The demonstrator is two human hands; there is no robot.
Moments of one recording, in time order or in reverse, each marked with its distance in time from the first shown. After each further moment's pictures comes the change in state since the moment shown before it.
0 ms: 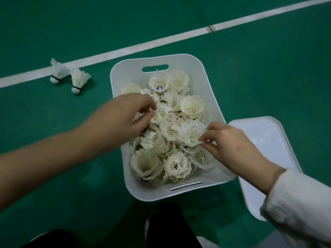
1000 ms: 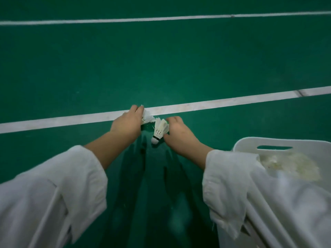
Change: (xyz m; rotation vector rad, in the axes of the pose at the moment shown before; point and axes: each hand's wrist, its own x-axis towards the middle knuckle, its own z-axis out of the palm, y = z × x) left_hand 0.036 -0.335 -0.066 0.430 0.032 -0.631; right_hand 0.322 -0.247 0.086 0.309 -0.226 -0.086
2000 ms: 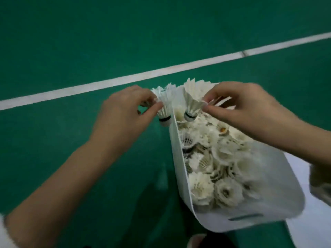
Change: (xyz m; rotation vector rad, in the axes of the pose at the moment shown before) left_hand -0.190 0.134 -0.095 -0.598 0.348 0.378; right_hand -0.253 0.041 -0.133 0.017 0.245 -0.012
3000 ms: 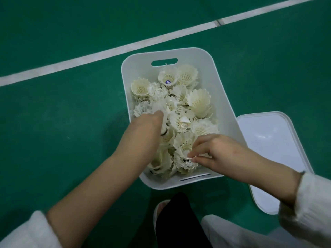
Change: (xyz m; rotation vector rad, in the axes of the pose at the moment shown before) left_hand -0.060 0.094 0.118 0.305 -0.403 -0.125; right_hand -0.124 0.116 0.040 -0.183 -0.414 -0.034
